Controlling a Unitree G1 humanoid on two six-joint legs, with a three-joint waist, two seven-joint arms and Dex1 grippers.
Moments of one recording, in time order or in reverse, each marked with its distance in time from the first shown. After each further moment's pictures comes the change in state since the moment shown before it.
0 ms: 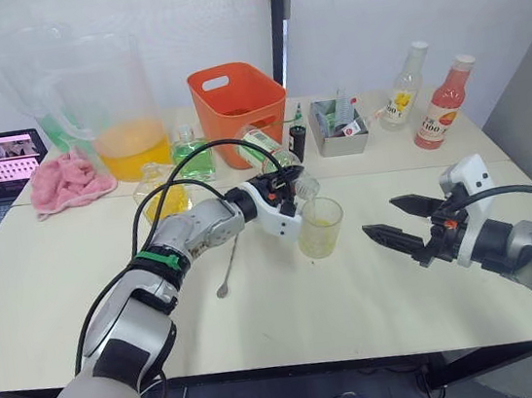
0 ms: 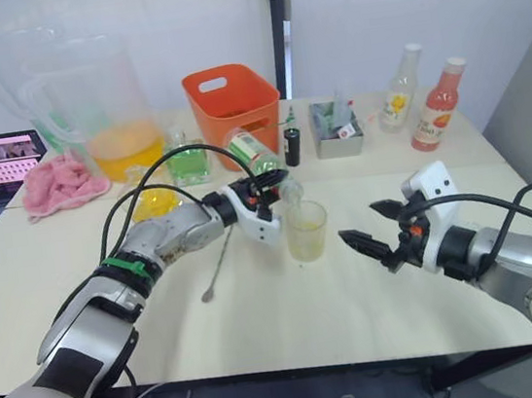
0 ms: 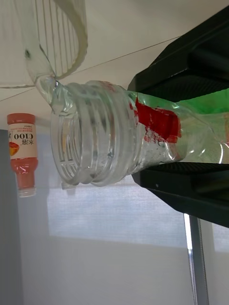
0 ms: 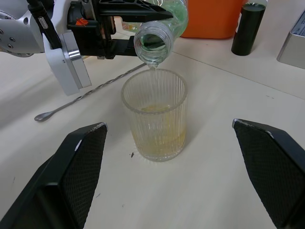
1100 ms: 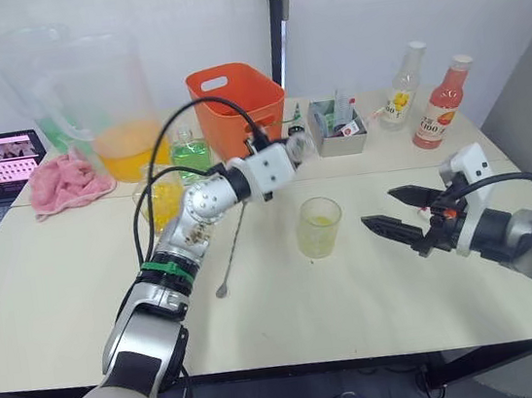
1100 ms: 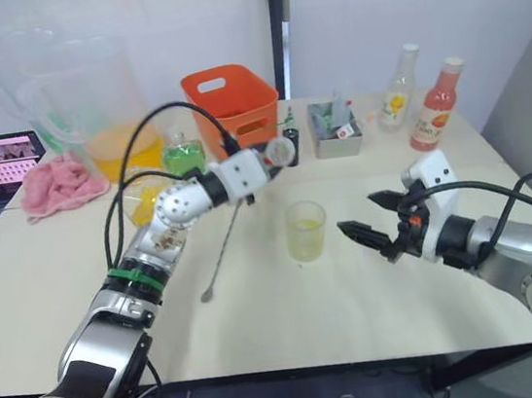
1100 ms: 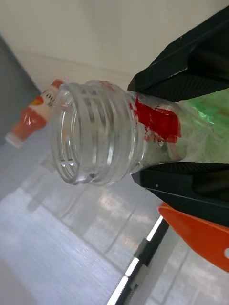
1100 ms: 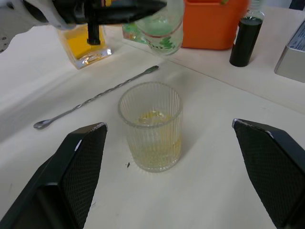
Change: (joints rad) left arm 0.088 -0.093 0.370 -0.276 -0.795 0.407 -0.659; right arm -0.091 -0.003 0.015 0.067 -0.027 0.000 0.059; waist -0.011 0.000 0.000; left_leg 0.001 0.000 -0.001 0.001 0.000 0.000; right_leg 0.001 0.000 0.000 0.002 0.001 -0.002
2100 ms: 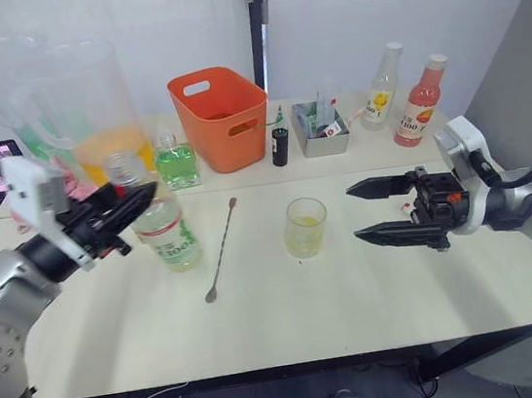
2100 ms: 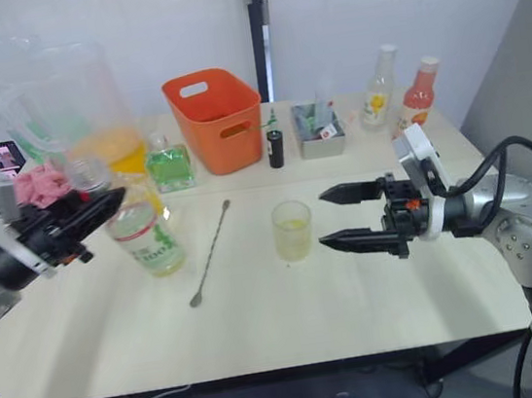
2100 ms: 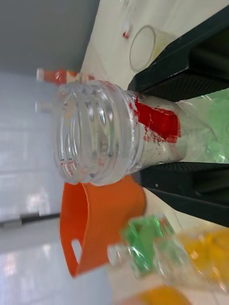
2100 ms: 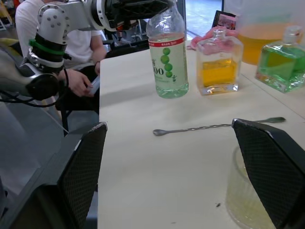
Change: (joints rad) left arm 0.805 0.408 0.916 -1.072 -0.920 1.147 -0.023; right arm -0.275 -0.001 0.205 0.316 -0.065 -0.179 0.741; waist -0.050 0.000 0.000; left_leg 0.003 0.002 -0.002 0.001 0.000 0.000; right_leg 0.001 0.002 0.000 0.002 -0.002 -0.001
